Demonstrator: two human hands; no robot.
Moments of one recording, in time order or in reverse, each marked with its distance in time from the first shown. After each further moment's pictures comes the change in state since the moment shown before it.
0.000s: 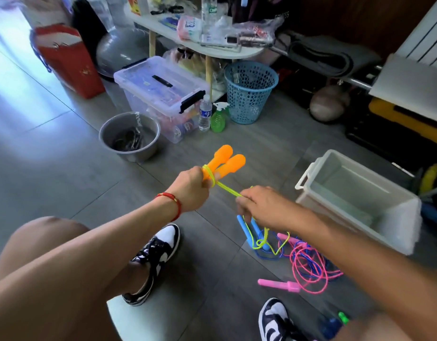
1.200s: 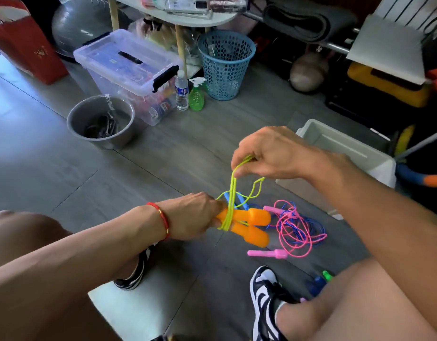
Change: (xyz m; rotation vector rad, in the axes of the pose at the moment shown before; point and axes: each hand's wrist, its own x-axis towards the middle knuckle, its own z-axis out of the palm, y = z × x) left_hand -0.043 0.010 0.044 0.482 -0.473 0.614; right_hand -0.025 0.009 -0.070 -0.410 0.191 -0.377
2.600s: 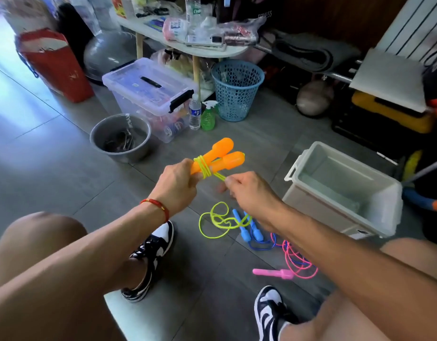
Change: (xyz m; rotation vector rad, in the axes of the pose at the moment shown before) left_hand -0.011 -0.033 -0.026 -0.279 0.733 -0.513; right_hand 0.005 -0.065 0.063 0.822 0.192 0.598
